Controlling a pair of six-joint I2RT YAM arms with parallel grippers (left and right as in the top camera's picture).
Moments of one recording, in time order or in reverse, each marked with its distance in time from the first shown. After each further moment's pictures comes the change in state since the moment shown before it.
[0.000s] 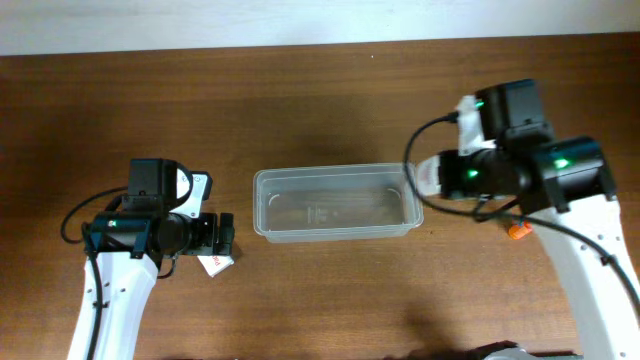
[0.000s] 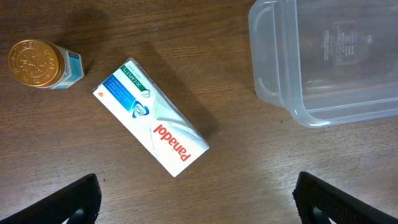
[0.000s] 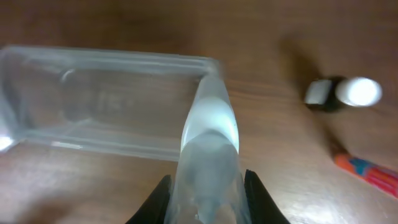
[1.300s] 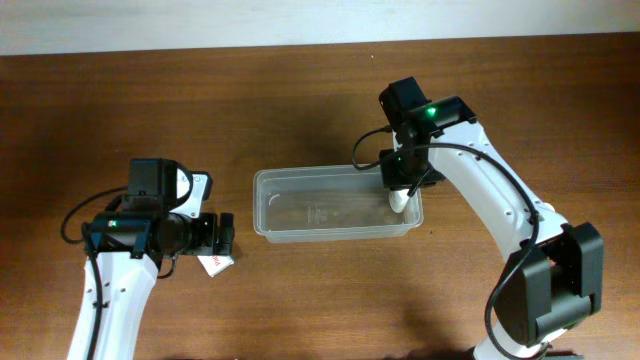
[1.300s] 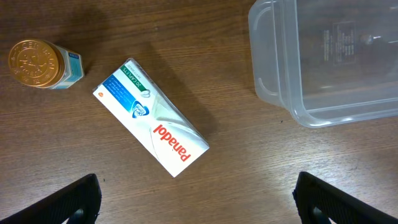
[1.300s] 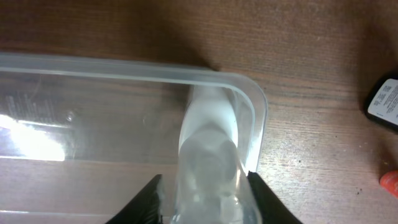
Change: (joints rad) left arm 0.000 0.000 0.000 0.000 0.000 0.000; right arm 0.098 0.444 -0.001 0.100 0.115 0.108
